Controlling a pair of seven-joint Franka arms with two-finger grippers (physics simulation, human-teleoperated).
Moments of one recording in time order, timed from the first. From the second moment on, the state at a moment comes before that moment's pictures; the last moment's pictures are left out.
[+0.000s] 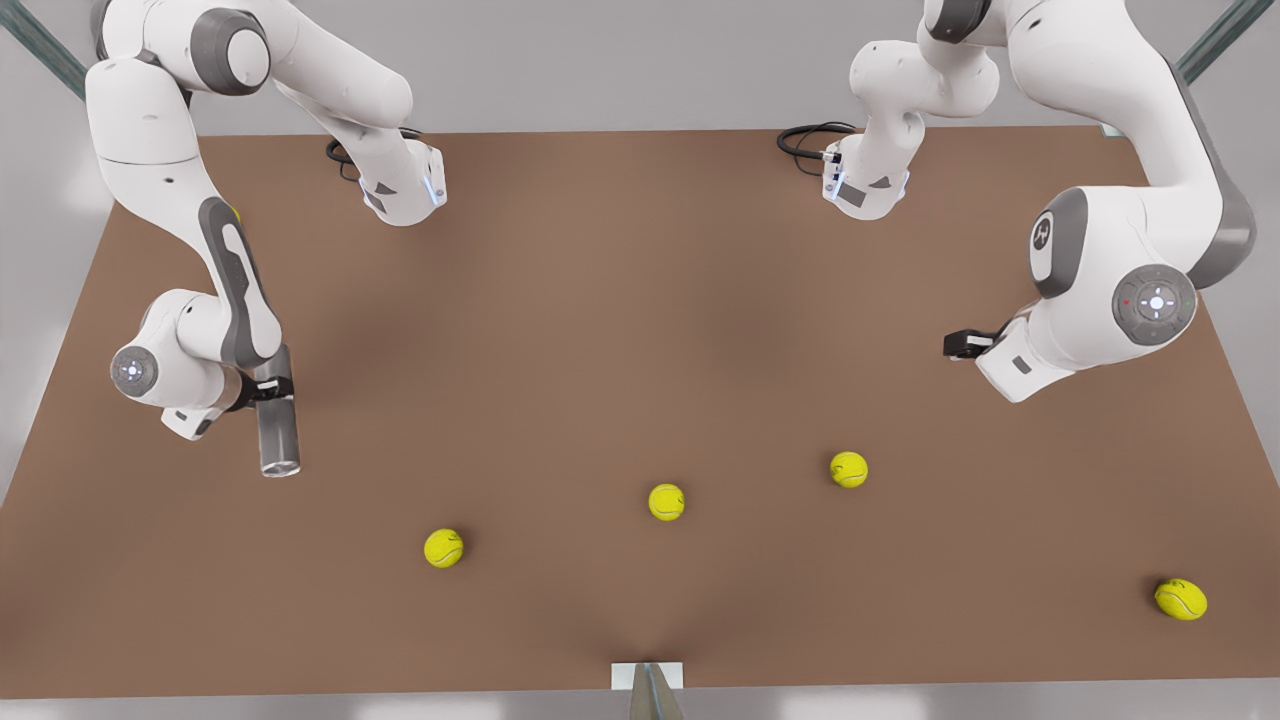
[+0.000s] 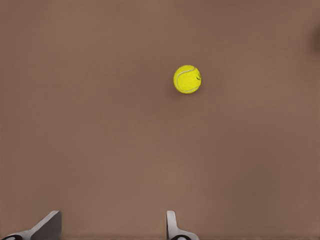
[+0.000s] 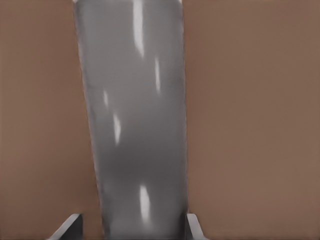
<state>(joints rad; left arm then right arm) -0.25 0.27 0.18 -1.42 0.03 1.42 0.08 -0.38 0.41 0.07 -2.10 -0.12 2.30 -0.45</state>
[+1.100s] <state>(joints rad) -0.25 0.27 0.18 -1.43 0.03 1.42 0.08 -0.38 0.48 0.07 -2.10 -0.12 2.36 -0.46</state>
